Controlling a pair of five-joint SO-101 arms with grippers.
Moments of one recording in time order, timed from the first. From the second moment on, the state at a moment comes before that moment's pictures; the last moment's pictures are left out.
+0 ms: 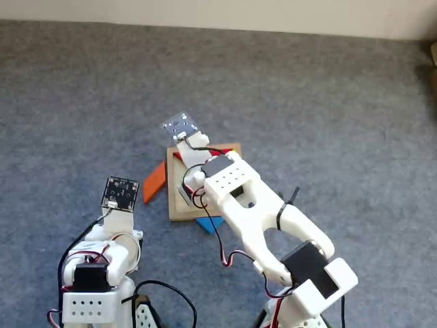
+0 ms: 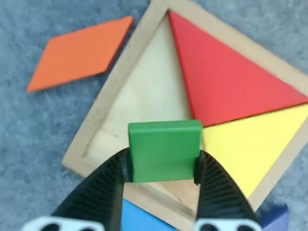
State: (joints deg) left arm -6.8 -102.5 96.0 75.6 -4.2; right arm -41.2 2.2 25.7 49.8 4.4
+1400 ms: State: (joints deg) left arm -6.8 -102.5 96.0 75.6 -4.2; right arm -41.2 -6.4 28.4 44.5 4.7
